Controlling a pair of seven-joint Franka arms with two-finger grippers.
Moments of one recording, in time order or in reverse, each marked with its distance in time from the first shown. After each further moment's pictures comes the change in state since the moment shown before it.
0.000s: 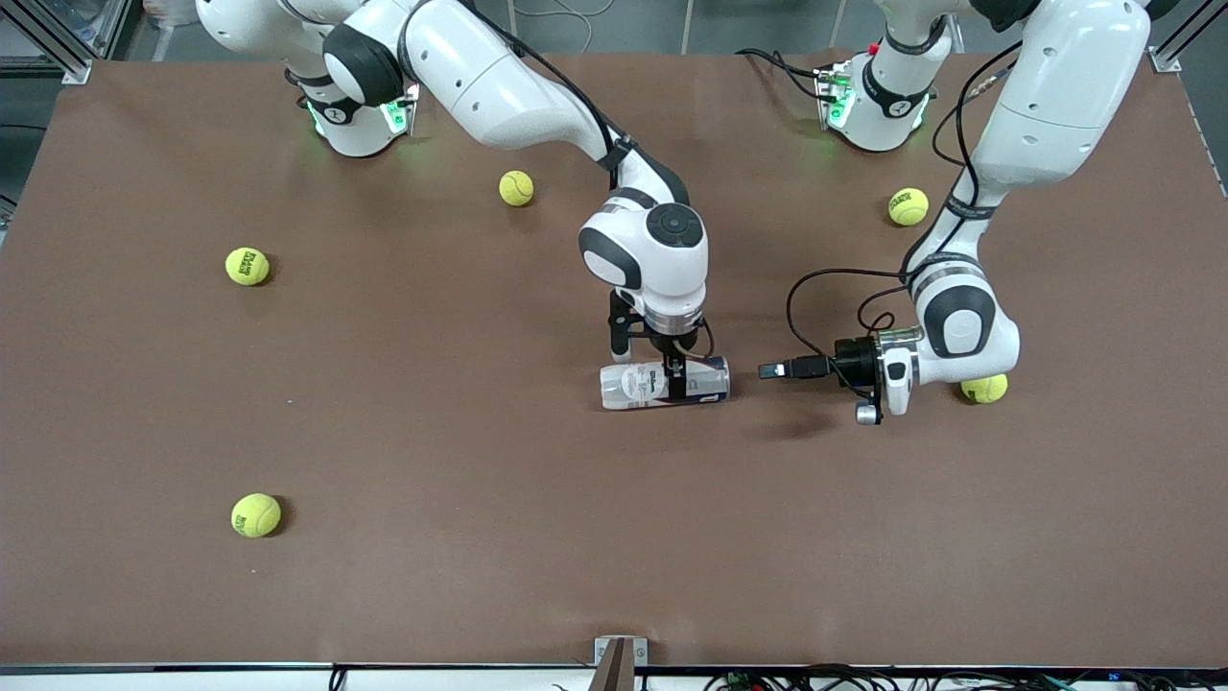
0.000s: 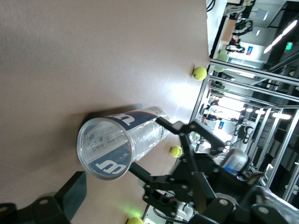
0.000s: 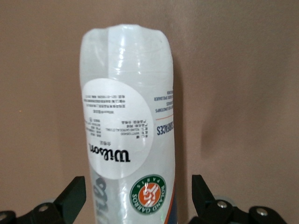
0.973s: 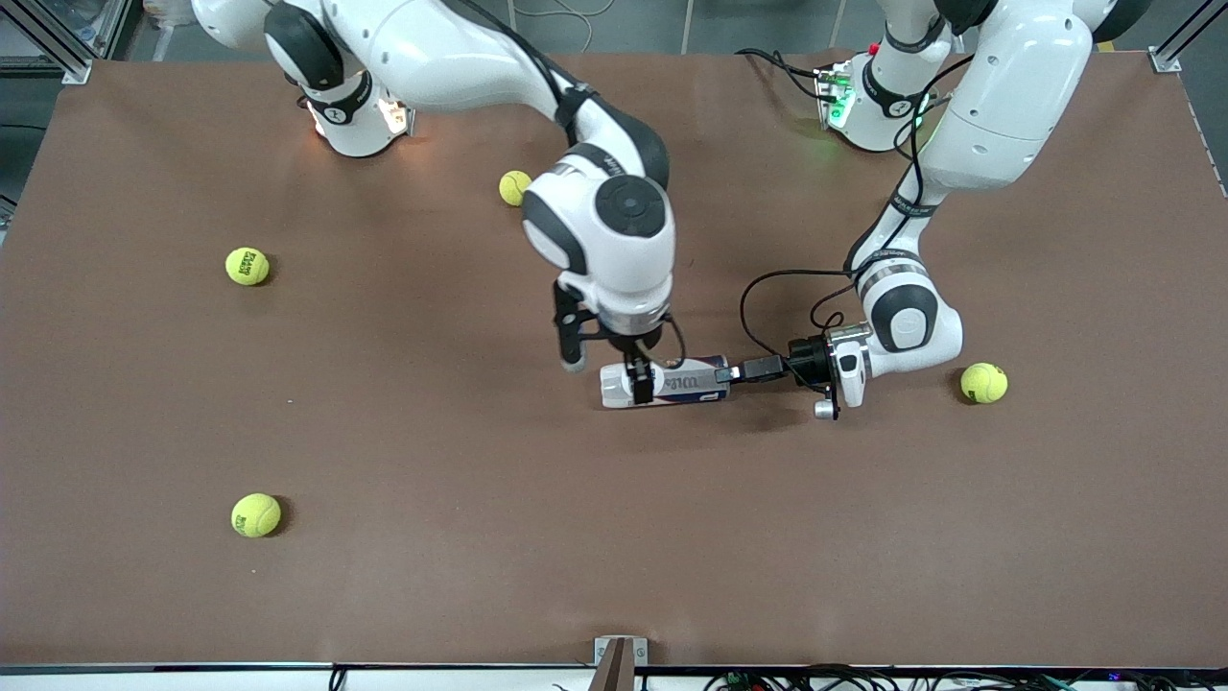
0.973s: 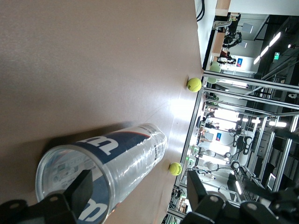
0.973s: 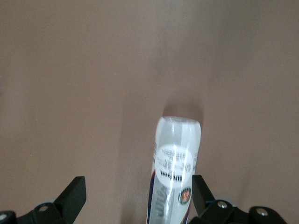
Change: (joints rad) left arm -0.128 0.038 -0.003 0.035 -0.191 0.108 0.100; right arm -0.220 -0.196 0.134 0.085 0.001 -0.362 -0.398
